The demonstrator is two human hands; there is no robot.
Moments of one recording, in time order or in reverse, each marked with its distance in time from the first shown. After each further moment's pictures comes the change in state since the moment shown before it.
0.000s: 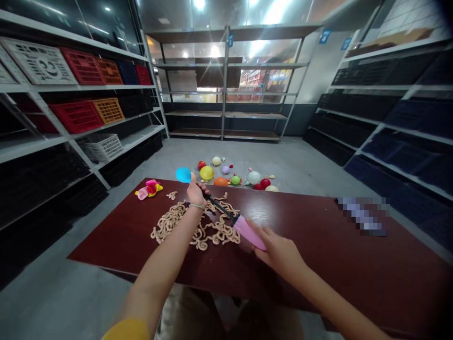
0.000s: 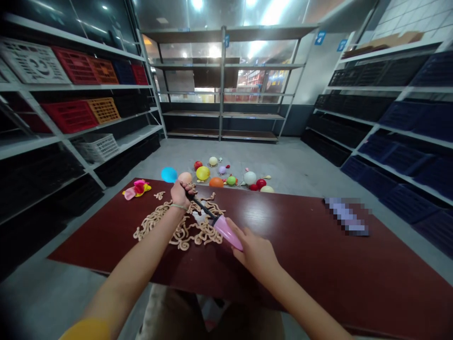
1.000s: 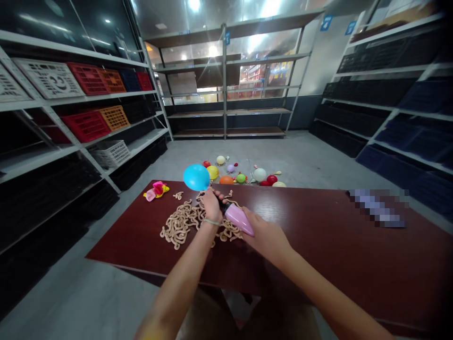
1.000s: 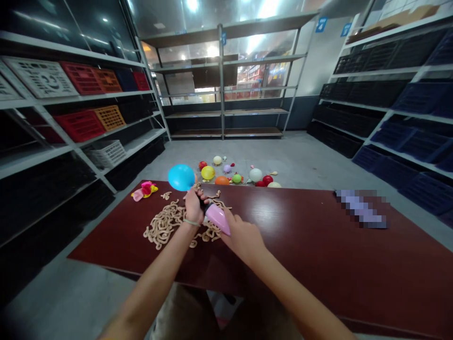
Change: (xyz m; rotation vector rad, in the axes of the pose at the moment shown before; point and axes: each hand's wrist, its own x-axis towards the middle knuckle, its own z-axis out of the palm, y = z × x) left_hand -0.054 -0.023 -0.001 0.003 -0.001 -0.058; right_hand 0.035 -0.043 -0.007 0.055 0.068 0.017
